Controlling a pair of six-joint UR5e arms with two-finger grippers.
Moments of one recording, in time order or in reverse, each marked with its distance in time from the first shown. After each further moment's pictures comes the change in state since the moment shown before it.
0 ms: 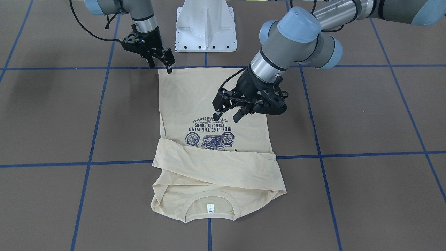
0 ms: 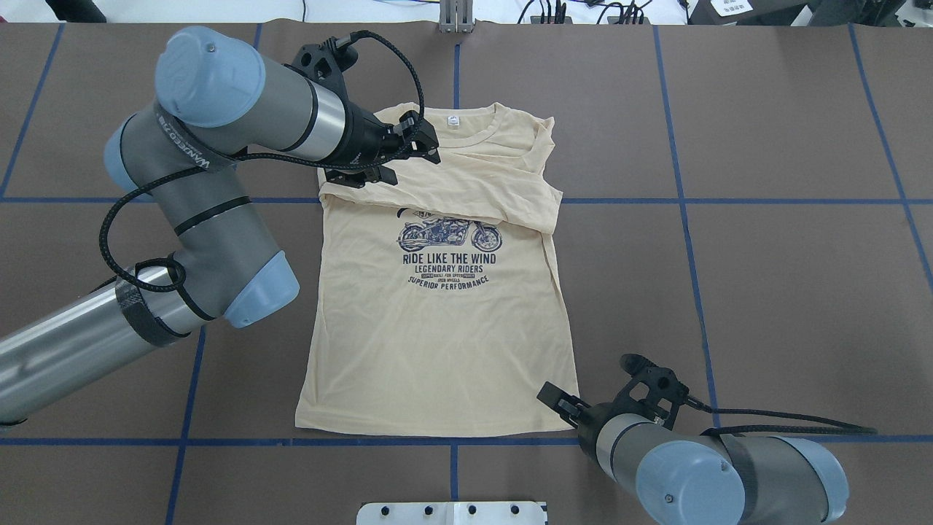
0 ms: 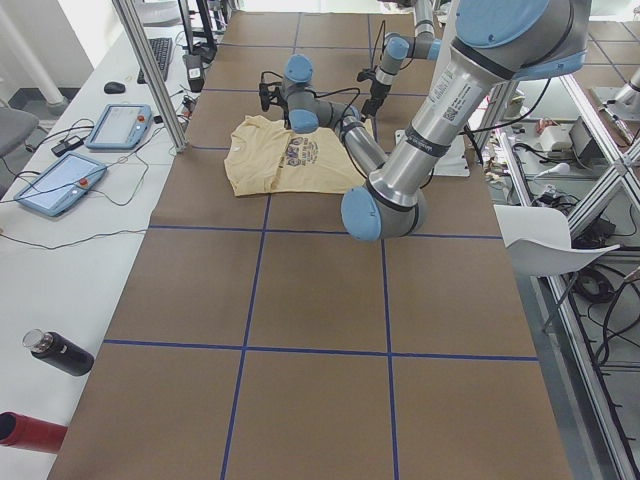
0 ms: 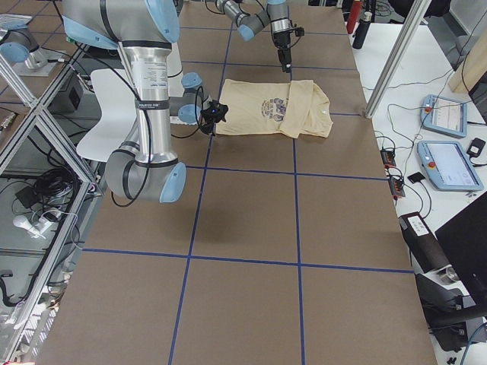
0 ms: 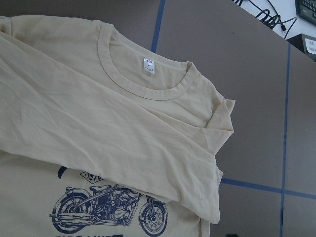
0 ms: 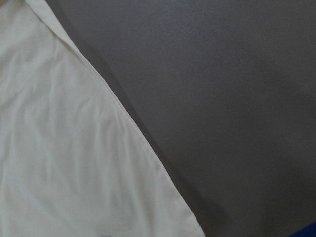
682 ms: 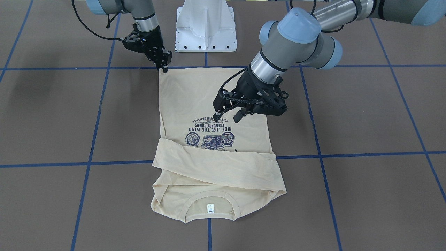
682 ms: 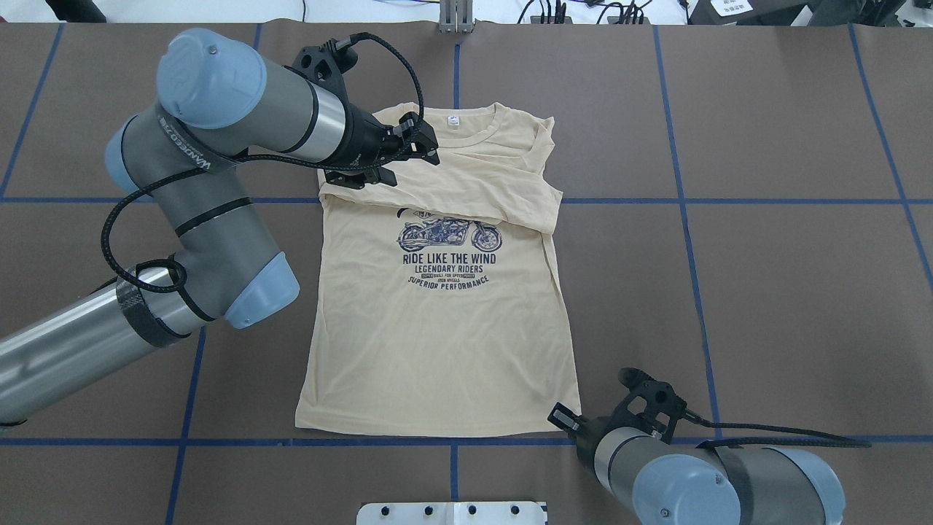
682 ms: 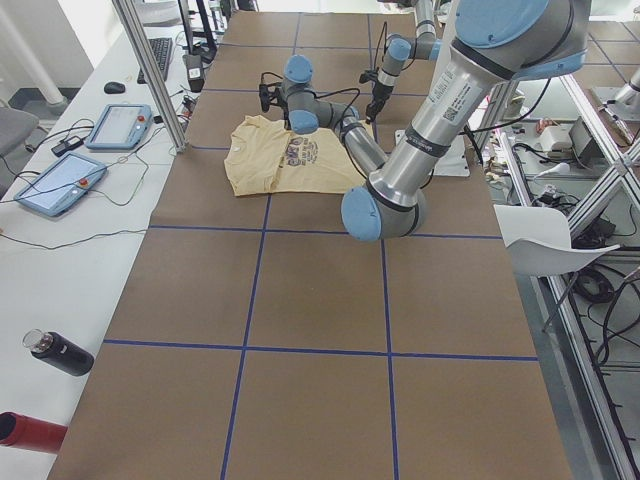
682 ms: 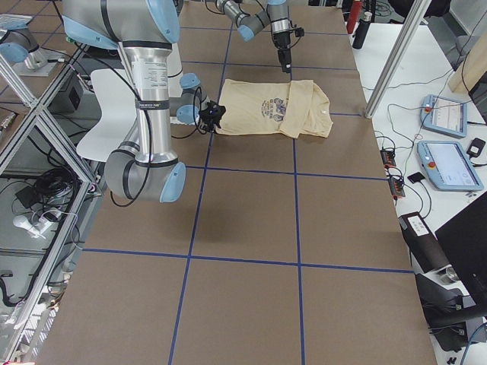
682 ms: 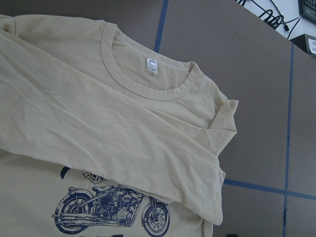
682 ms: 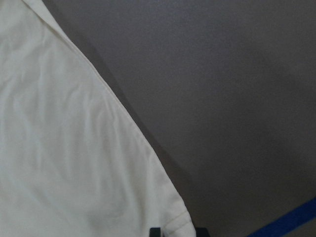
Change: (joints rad) left arm 0.001 0.000 0.001 0.000 0.000 -0.002; right arm -0.018 -0.001 0.000 0.000 0.004 0.028
